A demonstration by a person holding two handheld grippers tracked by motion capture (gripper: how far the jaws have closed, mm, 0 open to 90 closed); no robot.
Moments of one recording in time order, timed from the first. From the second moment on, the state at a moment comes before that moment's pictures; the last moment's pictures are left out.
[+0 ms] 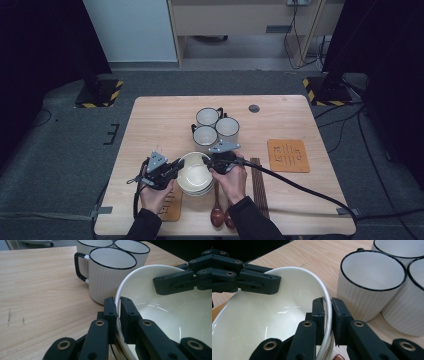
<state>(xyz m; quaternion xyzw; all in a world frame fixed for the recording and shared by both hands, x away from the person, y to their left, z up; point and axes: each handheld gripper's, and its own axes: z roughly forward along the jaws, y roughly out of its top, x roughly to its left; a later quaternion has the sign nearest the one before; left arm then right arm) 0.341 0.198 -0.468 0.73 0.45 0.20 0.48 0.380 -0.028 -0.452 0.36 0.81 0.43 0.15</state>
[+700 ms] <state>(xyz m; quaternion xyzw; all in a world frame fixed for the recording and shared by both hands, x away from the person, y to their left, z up) 0.340 0.196 -0.468 0.73 0.45 0.20 0.47 0.384 -0.029 -0.454 0.34 0.82 0.44 0.14</state>
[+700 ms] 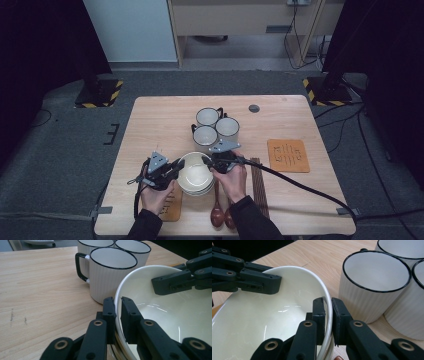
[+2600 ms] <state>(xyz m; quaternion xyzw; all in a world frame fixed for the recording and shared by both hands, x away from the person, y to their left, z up) 0.323 0.190 -0.437 0.71 0.41 0.27 0.51 0.379 -0.032 -0.434 0.35 0.81 0.46 0.12</state>
